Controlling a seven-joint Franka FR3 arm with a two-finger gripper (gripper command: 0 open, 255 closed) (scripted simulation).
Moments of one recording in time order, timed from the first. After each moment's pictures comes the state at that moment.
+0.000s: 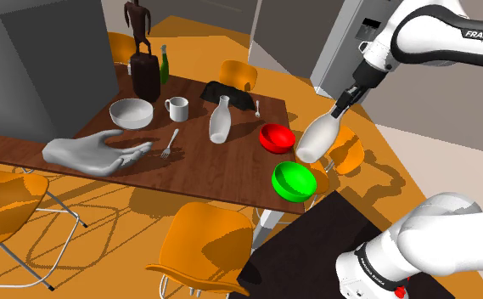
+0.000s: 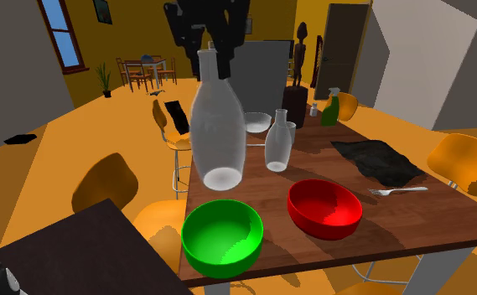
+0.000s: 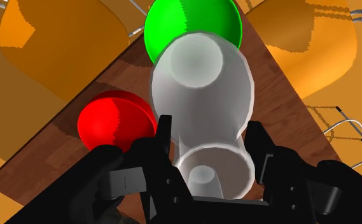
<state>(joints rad) -0.07 -0.64 -0.18 -2.41 -0.06 1.88 -0.31</state>
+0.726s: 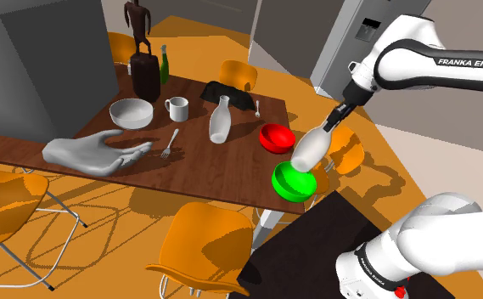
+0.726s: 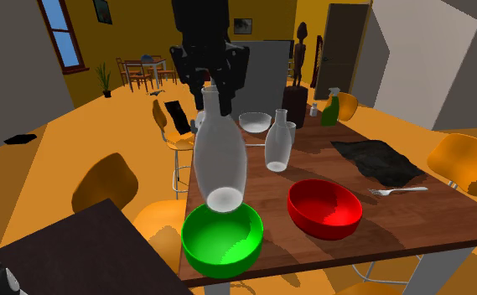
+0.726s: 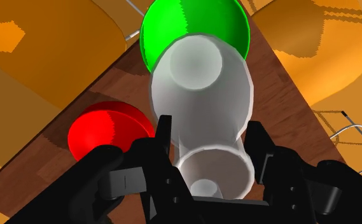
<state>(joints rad) -0.08 -0.63 -0.20 -2.55 -0.07 2.03 -0.31</state>
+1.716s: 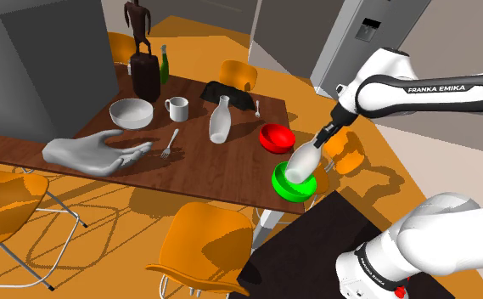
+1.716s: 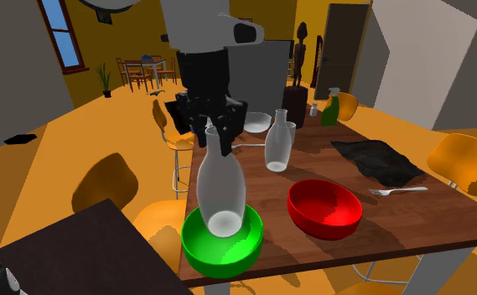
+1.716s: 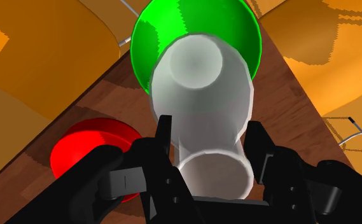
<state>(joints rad) -0.08 -0.56 -0.22 -2.70 -0.08 2.25 -0.32</state>
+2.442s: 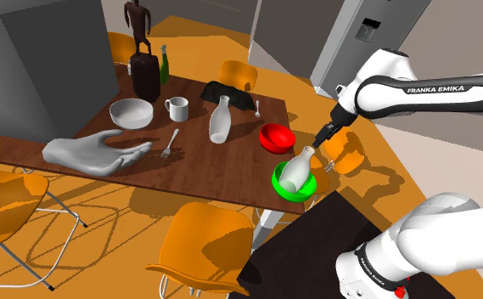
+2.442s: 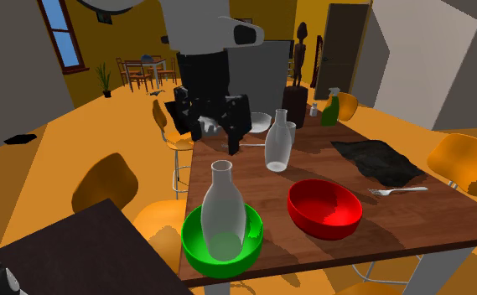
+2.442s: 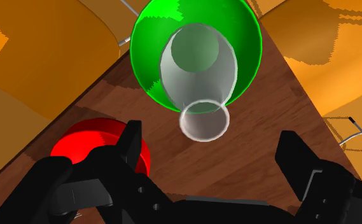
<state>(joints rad) -0.08 -0.55 -0.22 -2.70 -0.08 2.25 -0.32</state>
